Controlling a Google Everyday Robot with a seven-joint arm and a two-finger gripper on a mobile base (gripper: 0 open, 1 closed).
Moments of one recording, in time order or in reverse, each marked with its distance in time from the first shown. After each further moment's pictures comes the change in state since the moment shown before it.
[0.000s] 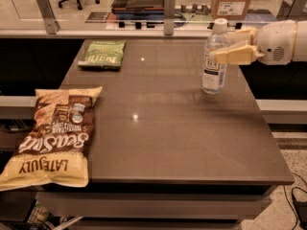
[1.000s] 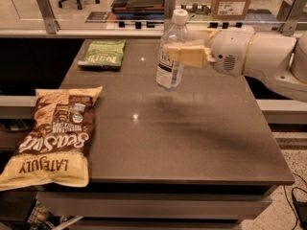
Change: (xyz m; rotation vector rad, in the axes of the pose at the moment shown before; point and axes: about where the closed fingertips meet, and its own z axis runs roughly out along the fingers) arm -0.065 0.078 0.068 0.113 -0.193 0.074
